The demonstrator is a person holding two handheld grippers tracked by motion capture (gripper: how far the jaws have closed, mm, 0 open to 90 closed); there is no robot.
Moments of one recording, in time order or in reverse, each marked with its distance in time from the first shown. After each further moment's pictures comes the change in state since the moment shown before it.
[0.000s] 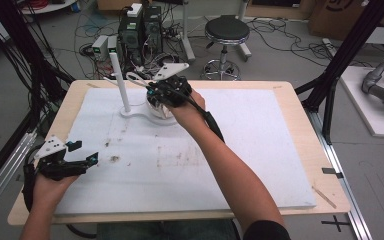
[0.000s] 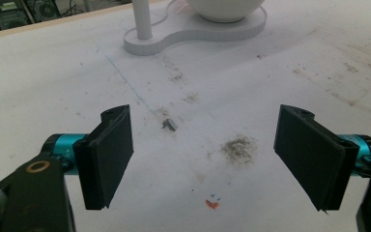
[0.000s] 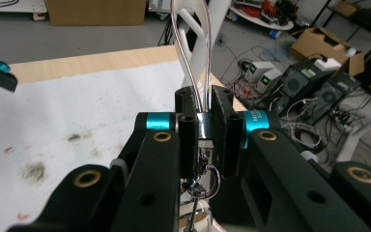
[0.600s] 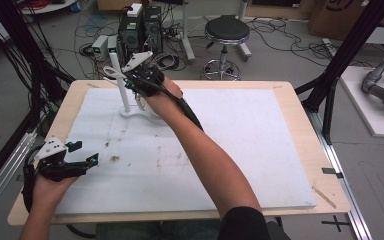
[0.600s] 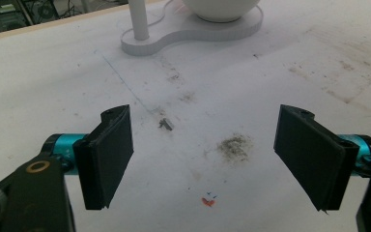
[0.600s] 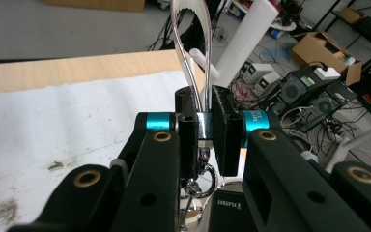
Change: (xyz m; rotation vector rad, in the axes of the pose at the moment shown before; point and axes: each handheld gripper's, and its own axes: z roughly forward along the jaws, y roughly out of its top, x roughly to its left) left arm -0.002 0.000 -0.001 -0.001 -0.007 0.008; right arm 0.013 0.045 0.054 0.059 -0.013 -0.091
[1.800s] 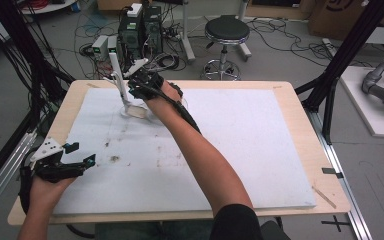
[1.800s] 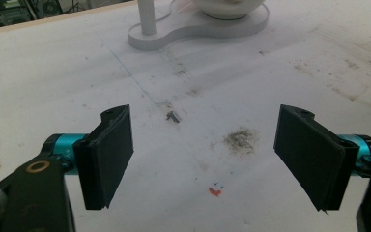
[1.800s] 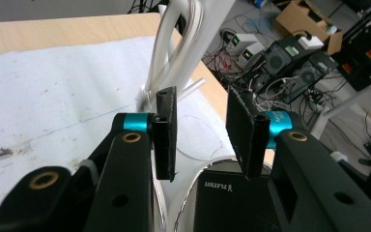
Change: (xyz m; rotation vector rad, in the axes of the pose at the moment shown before) left arm 0.004 -0.005 -0.005 0.004 0.010 -0.014; right arm -0.002 -0.021 0.032 0.104 -0.076 0.017
